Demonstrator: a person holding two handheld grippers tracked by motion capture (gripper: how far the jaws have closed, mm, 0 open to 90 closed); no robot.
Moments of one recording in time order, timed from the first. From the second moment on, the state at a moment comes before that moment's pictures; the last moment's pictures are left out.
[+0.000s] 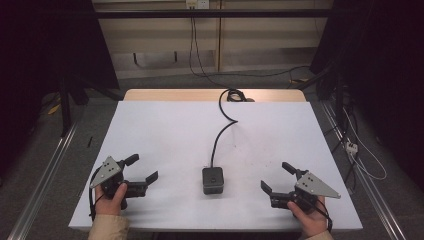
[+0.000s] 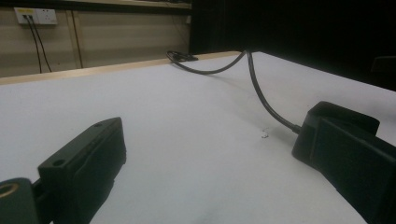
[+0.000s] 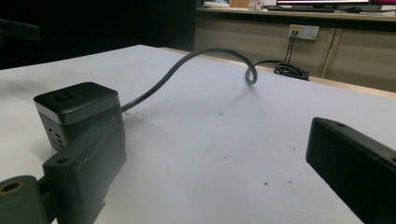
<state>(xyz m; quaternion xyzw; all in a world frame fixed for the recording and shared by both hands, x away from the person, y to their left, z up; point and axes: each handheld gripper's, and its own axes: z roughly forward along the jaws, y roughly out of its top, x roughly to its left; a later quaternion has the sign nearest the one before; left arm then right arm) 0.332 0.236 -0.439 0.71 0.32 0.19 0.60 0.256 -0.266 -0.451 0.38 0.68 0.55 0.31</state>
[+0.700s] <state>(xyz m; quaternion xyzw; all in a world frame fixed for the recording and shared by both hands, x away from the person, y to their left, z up) 0.334 0.227 -0.437 0.71 0.30 0.18 0.61 0.256 -0.264 -0.451 0.38 0.68 0.55 0.30</state>
